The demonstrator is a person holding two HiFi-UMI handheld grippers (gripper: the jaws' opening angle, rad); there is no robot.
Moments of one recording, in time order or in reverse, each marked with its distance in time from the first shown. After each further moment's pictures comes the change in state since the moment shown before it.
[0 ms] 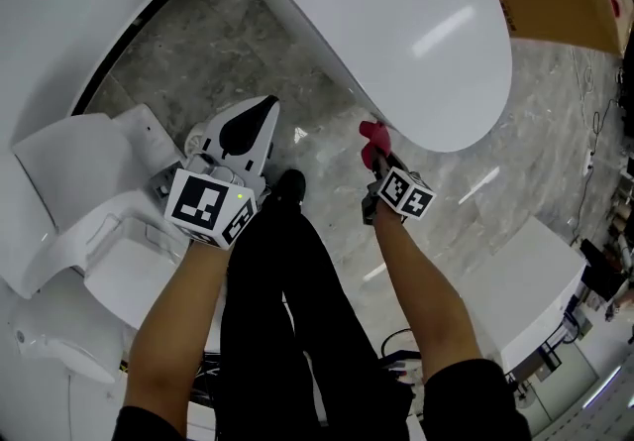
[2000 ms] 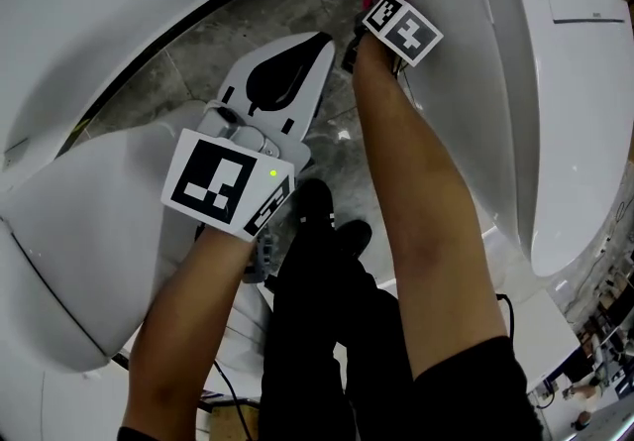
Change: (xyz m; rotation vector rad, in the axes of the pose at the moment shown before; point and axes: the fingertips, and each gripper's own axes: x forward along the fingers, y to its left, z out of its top) left arm -0.017 0.243 0.023 0.023 -0.183 0.171; right arm 0.351 0.370 0.177 -0.176 -0.252 0.052
